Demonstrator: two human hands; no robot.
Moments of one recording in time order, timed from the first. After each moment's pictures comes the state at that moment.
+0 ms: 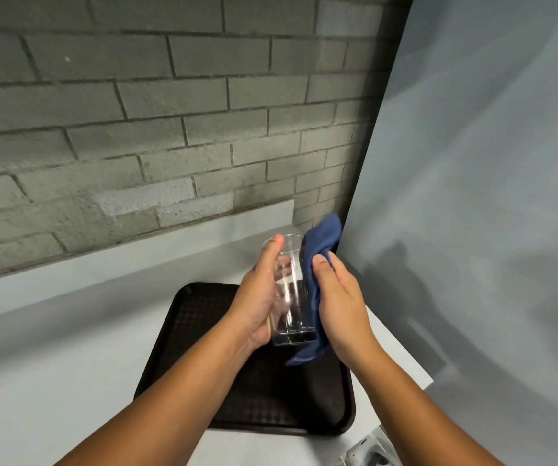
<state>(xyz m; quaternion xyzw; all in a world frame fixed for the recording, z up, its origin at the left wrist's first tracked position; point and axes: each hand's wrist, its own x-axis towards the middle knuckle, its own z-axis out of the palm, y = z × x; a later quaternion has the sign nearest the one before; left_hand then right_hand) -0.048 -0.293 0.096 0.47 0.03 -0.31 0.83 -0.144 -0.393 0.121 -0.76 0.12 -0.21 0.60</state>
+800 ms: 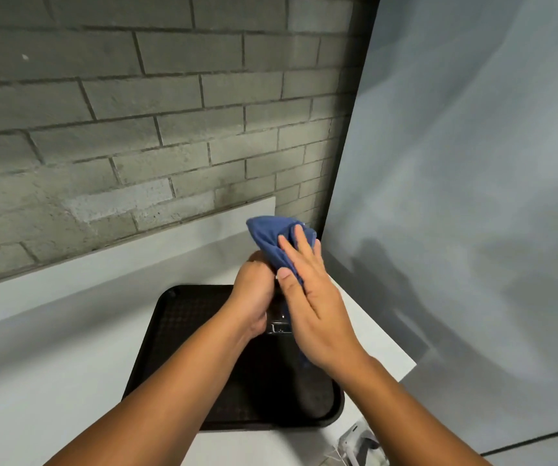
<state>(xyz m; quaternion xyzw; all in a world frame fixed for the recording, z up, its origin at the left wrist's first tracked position) -0.047 -0.314 0.102 0.58 0.01 -0.28 0.77 -0.146 -0.393 0.119 -0.82 0.08 -0.21 0.53</state>
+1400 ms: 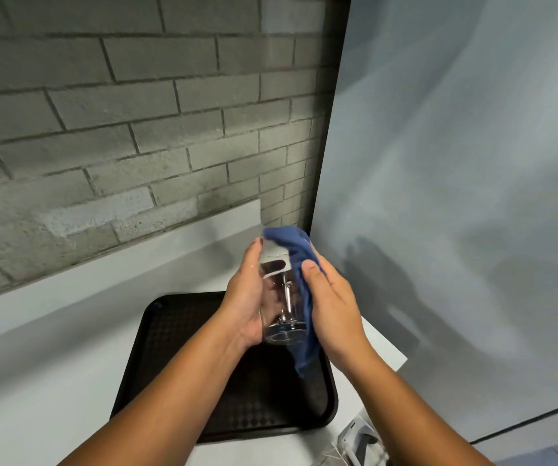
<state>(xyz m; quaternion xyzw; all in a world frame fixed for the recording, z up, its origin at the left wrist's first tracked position) -0.052 -0.325 0.110 0.48 0.05 -0.38 0.79 -0.158 -0.406 0.122 -0.71 0.16 -0.23 0.64</state>
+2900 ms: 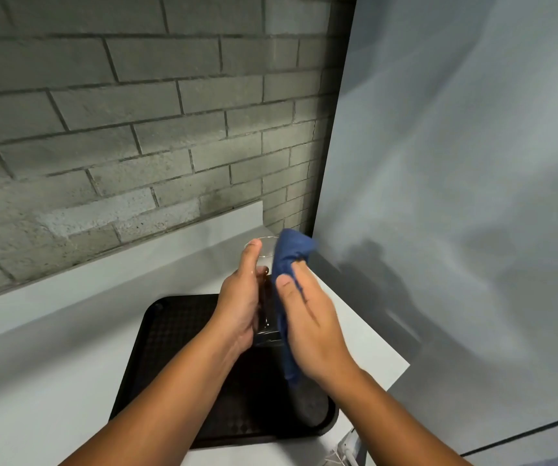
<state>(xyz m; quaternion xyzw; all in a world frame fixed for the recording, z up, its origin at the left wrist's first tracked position) -0.049 -0.314 0.106 0.55 0.06 -0.29 0.78 -0.150 -0.393 0.114 -0.76 0.12 -0.22 0.60</state>
